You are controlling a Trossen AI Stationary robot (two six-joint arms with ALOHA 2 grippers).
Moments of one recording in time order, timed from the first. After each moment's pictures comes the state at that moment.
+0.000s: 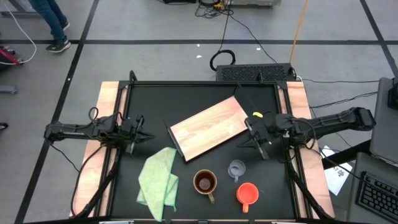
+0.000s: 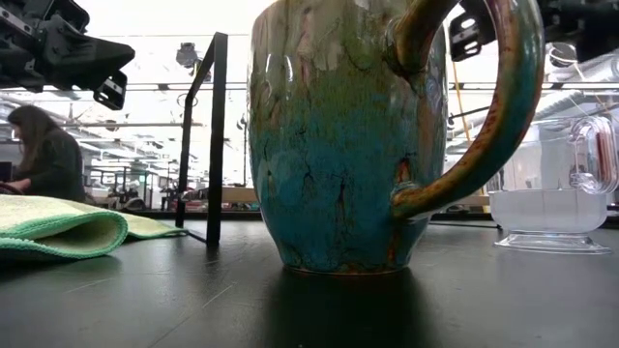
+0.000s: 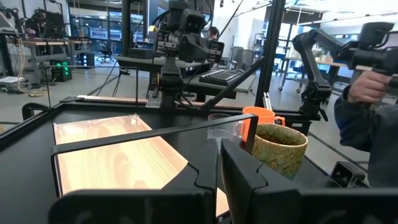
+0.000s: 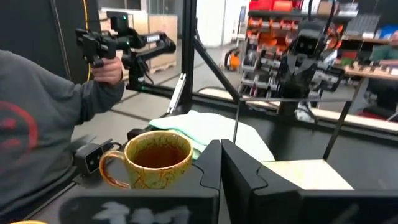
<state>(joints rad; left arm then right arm) -0.04 0.08 0.06 0.08 0.13 -0.10 0.07 0.81 0.37 0.36 -0.32 -0.06</state>
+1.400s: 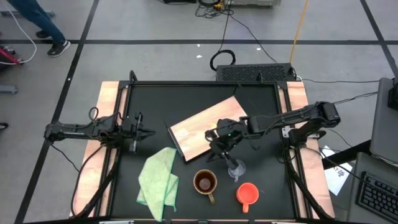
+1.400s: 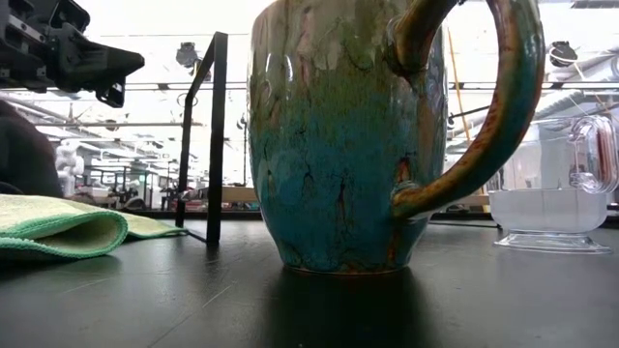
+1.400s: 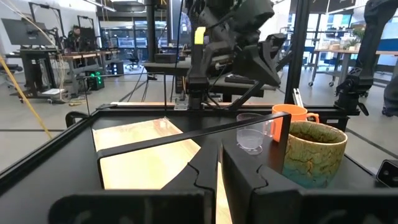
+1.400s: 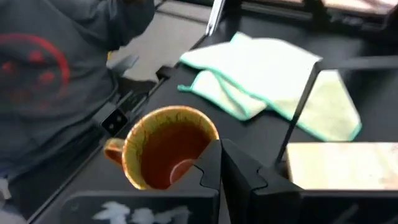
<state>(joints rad) -0.04 0.08 0.06 0.08 0.02 -0.02 0.12 1.56 1.16 -0.22 -0.49 -0.14</state>
